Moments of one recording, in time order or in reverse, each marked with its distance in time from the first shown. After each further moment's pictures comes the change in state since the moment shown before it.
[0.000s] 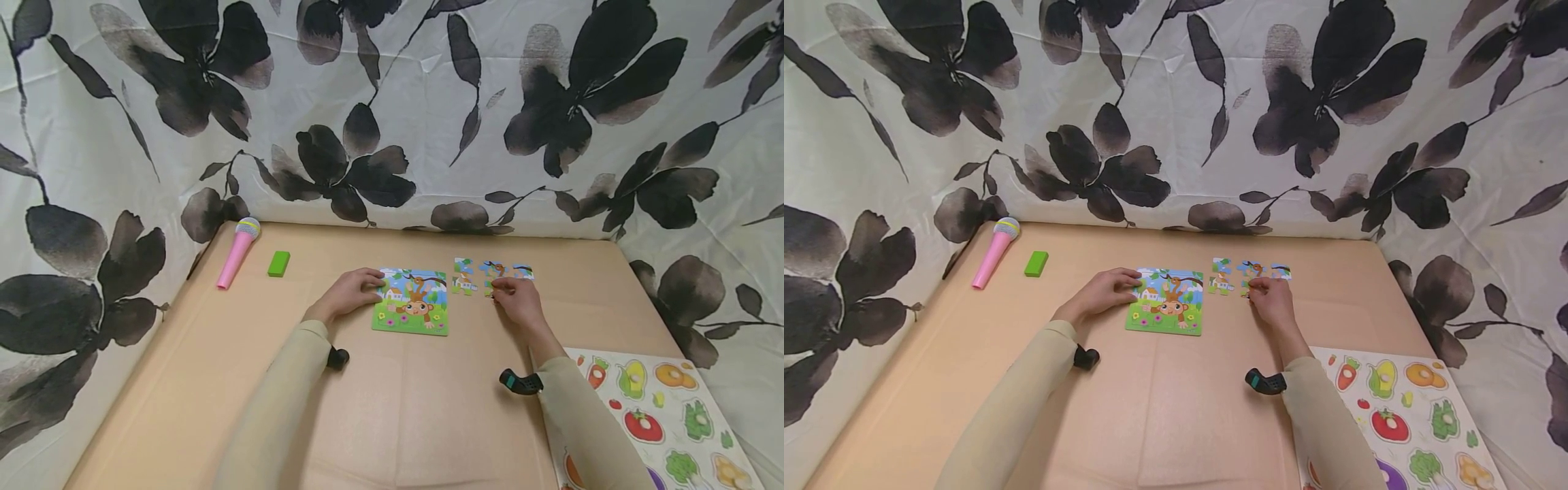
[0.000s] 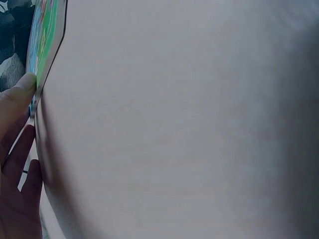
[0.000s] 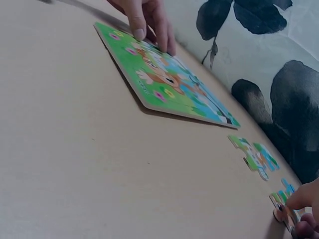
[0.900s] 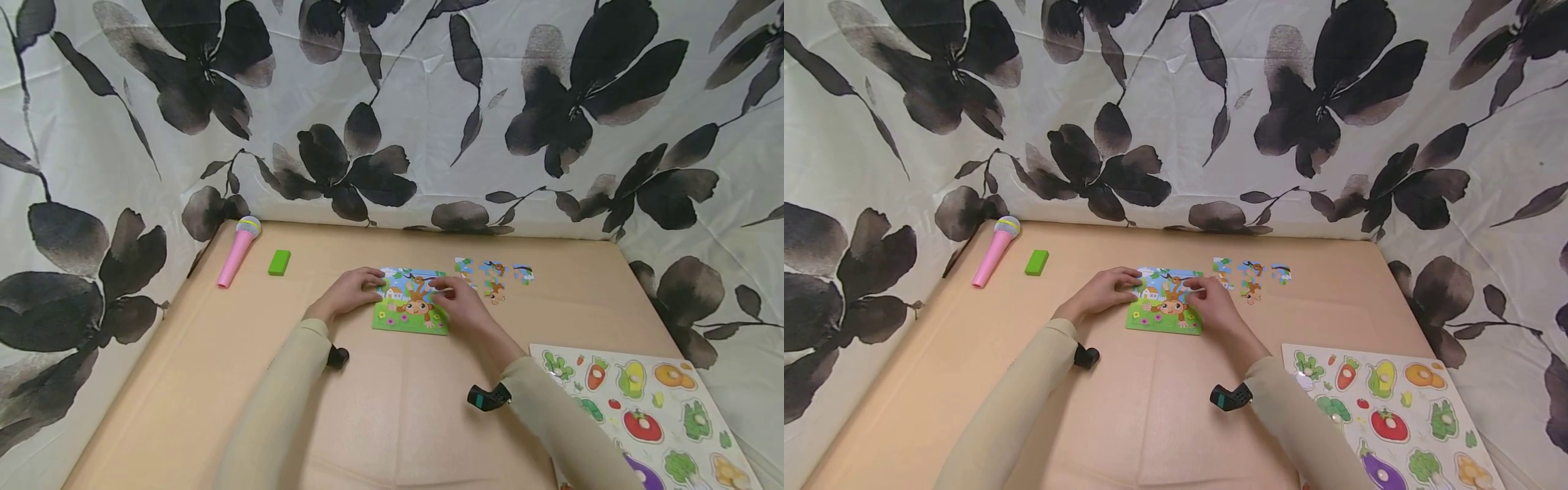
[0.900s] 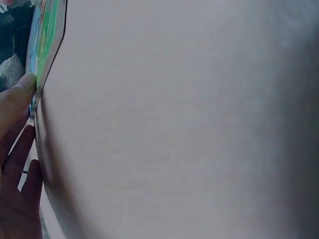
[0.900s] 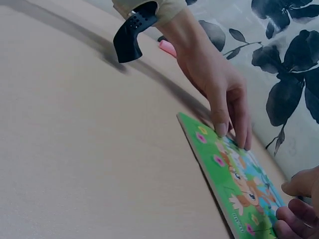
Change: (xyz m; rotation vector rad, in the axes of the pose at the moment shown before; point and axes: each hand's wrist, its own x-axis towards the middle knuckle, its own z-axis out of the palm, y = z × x) left_hand 0.001 -0.003 0.001 0.023 0.002 0.012; right_hand -0.015 -0.085 0.058 0.214 -0.307 -0.055
